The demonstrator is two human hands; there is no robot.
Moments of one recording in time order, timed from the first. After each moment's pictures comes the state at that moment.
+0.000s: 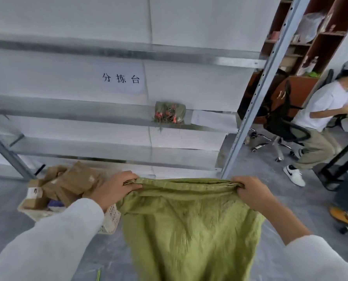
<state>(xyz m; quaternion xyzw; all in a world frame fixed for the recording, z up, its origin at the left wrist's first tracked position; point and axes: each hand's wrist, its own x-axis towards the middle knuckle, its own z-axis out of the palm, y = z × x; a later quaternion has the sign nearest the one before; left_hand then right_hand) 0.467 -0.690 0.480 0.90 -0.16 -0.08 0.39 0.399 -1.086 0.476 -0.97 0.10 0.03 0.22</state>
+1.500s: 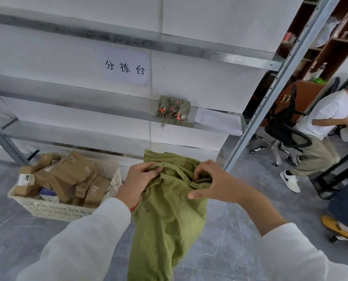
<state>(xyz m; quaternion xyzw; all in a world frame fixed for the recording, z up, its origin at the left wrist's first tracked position) 0.496 -0.756 0.457 0.67 0.00 -0.09 0.74 0.447 -0.999 0.519 -0.92 -0.10 0.16 0.34</state>
